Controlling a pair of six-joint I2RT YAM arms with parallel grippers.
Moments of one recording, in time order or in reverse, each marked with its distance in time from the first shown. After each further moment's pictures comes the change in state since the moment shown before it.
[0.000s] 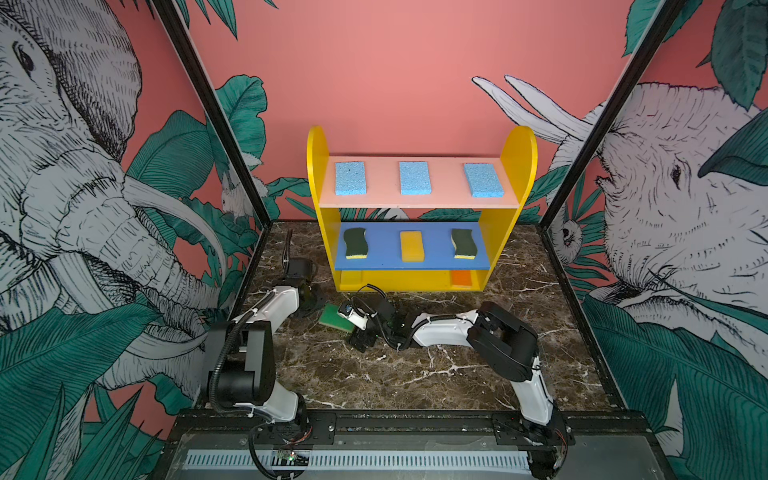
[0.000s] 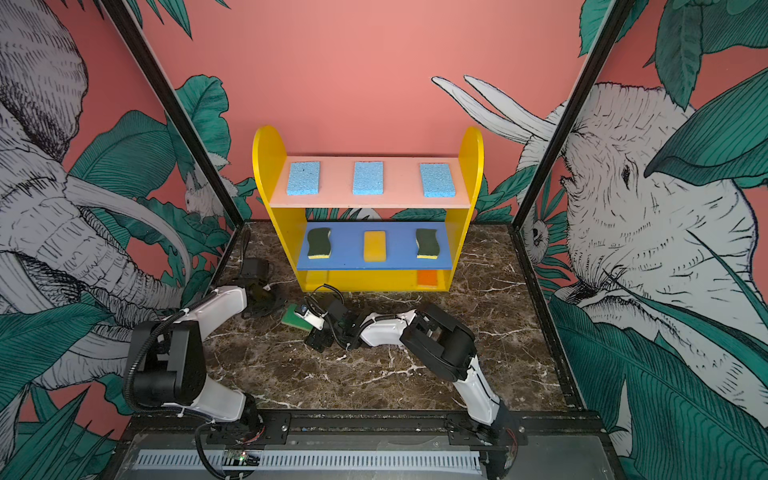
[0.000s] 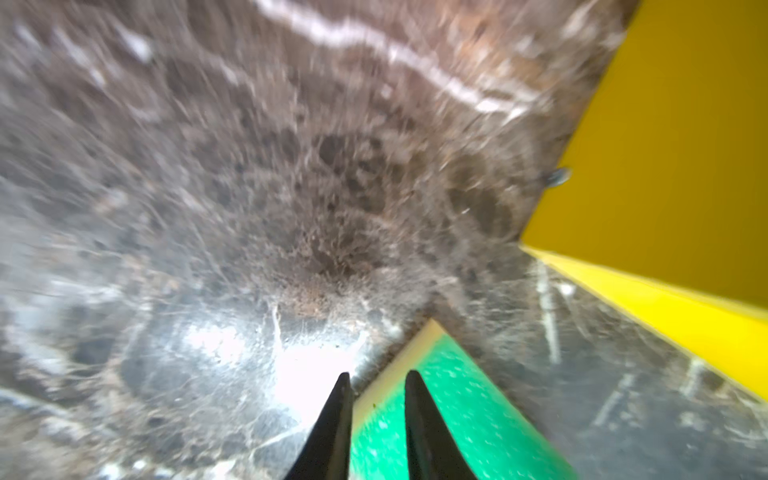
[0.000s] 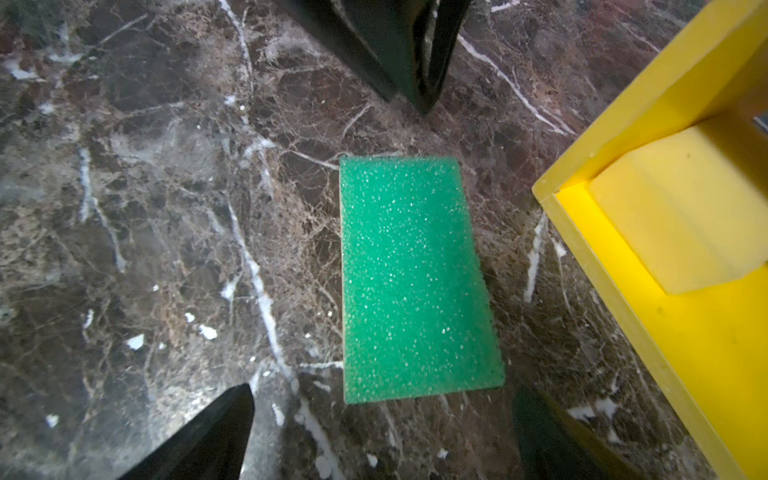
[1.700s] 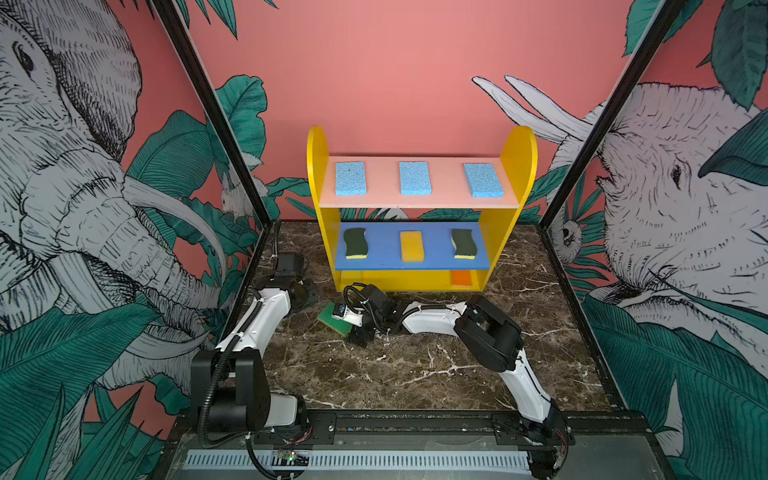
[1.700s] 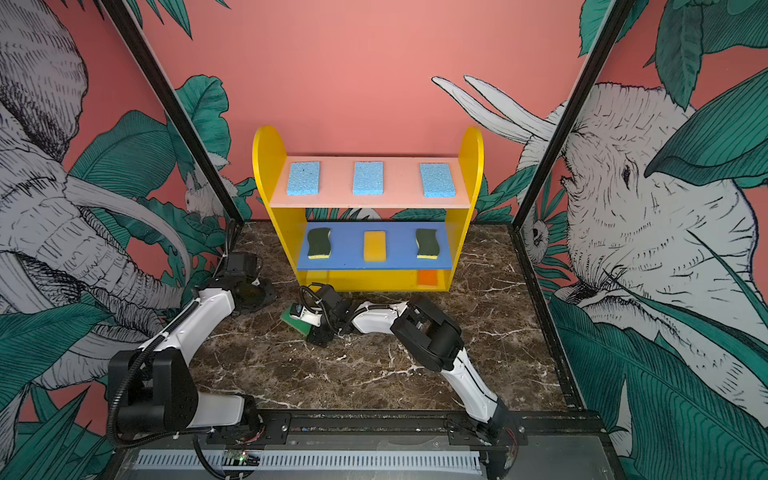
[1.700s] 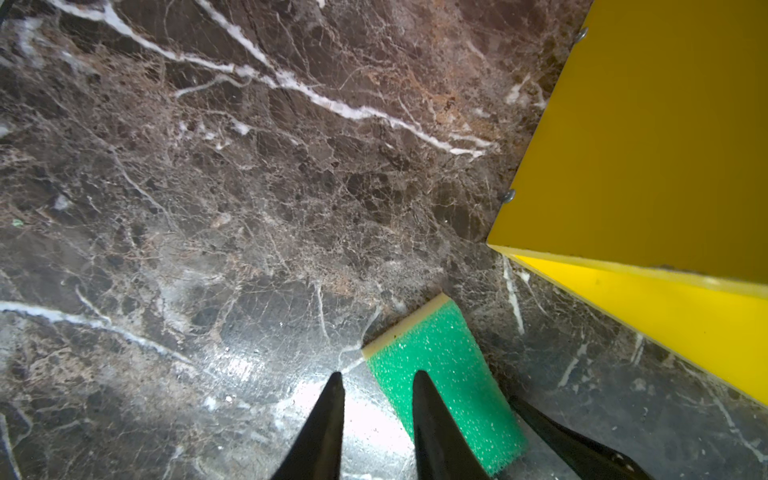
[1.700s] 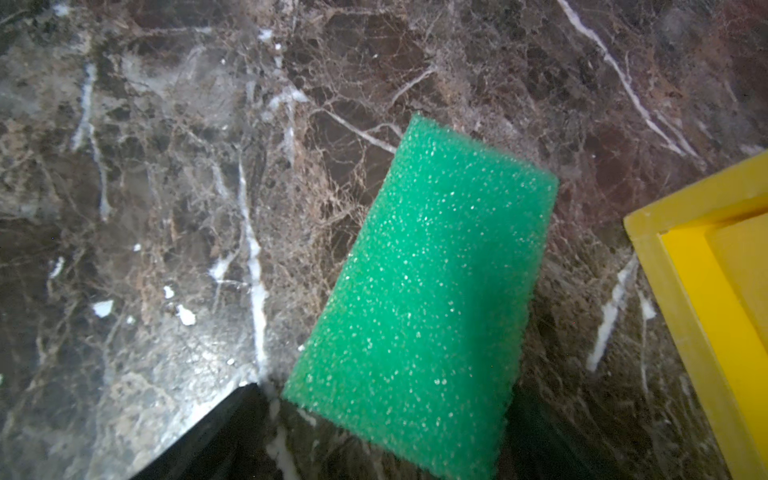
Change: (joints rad) left arm 0.030 -0.142 0.041 -0.124 -0.038 0.051; right arm -0.048 0.129 0.196 -0.193 -0.180 -0.193
